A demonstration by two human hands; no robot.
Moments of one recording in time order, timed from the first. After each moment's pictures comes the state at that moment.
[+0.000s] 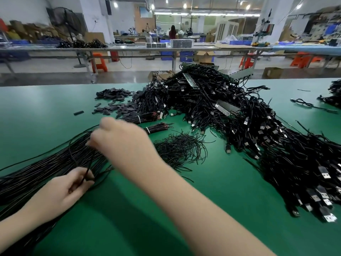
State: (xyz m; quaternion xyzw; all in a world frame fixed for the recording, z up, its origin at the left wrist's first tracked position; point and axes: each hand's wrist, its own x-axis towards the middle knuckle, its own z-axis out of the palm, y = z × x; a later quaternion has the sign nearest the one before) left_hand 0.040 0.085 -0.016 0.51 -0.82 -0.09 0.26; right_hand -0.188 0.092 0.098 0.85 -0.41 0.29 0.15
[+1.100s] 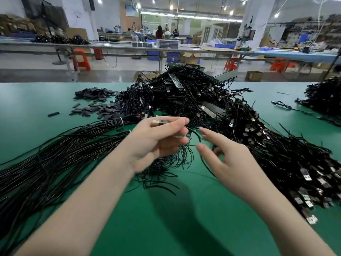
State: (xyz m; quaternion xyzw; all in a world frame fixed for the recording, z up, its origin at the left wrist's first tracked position) left_hand -0.197 0.067 0.098 0.27 -0.56 -0.68 0.38; right_hand -0.371 0.150 0.080 0.65 -0.67 0.35 -0.10
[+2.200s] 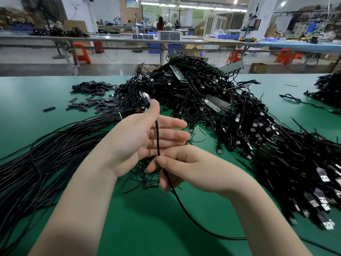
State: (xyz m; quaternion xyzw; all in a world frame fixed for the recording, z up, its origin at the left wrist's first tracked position) left_hand -0.185 0.058 0.095 0.31 -0.58 -0.66 0.35; right_hand -0.335 0.113 0.076 0.68 -0.47 0.27 -0.49
